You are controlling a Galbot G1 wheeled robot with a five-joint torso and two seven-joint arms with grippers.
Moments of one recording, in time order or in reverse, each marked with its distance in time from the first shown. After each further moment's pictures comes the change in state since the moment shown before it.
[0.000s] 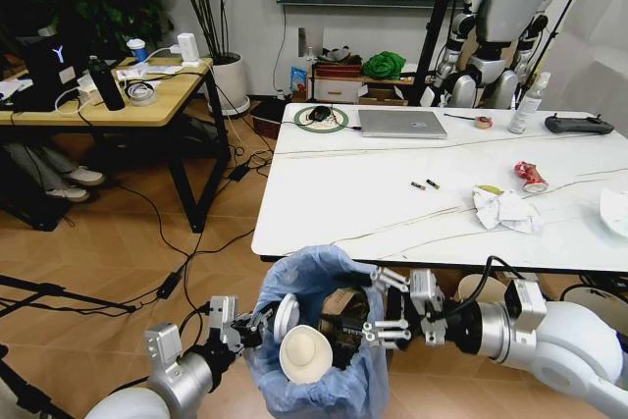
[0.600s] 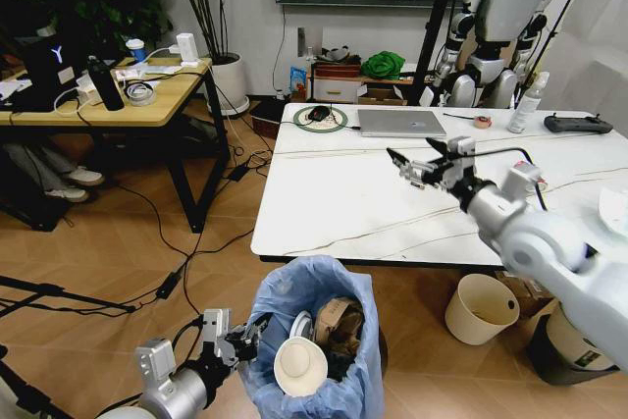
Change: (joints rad) left arm 0.080 -0.051 -0.039 -0.019 0.049 -0.003 0.015; right arm 0.645 0.317 -0.247 -0.501 0.038 -0.308 0.611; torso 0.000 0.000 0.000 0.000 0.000
